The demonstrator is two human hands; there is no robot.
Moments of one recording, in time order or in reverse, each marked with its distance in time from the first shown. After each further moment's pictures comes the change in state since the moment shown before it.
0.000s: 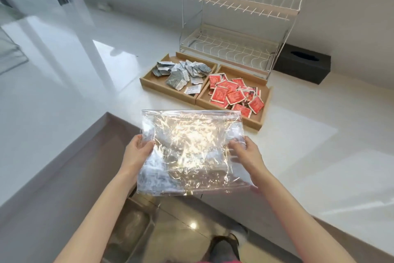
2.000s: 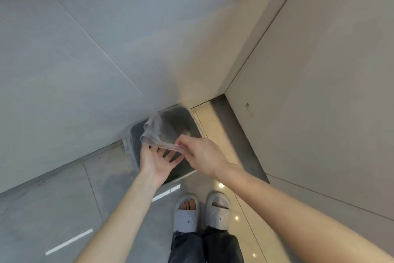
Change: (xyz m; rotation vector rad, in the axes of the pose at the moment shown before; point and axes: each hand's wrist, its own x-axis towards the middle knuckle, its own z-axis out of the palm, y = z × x) left_hand 0.070 -0.449 -0.072 -1.325 0.496 -0.705; right_hand 0.053 0.279 0.410 -0.947 -1.192 -0.568
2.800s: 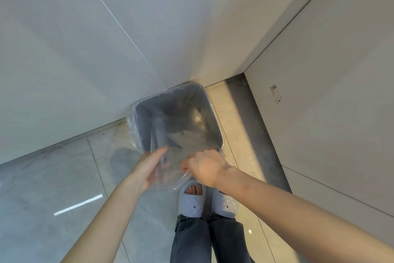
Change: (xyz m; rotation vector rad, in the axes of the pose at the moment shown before) left_hand 0.038 -0.012 -0.078 0.569 0.315 -0.174; right_hand 0.020 0.026 0.067 -0.497 -0.531 -0.120
